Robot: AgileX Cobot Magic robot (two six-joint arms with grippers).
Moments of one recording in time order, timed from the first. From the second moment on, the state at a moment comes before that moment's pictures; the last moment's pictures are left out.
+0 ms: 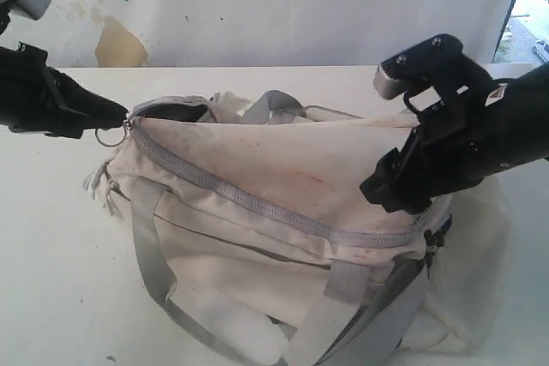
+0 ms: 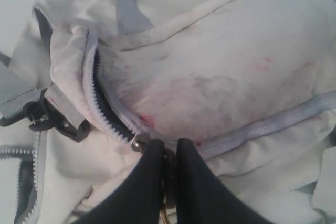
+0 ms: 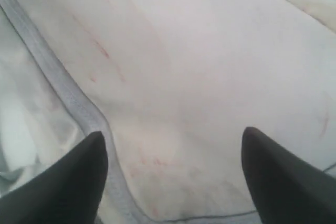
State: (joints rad) left arm -0.09 1.41 -0.95 -1.04 0.79 1.28; right arm 0.34 1.34 -0.88 0.41 0.63 -0.66
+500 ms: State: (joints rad) left arm -0.09 1.41 -0.94 -1.21 0.95 1.47; right arm 0.45 1.30 -0.88 0.86 0.57 -0.86
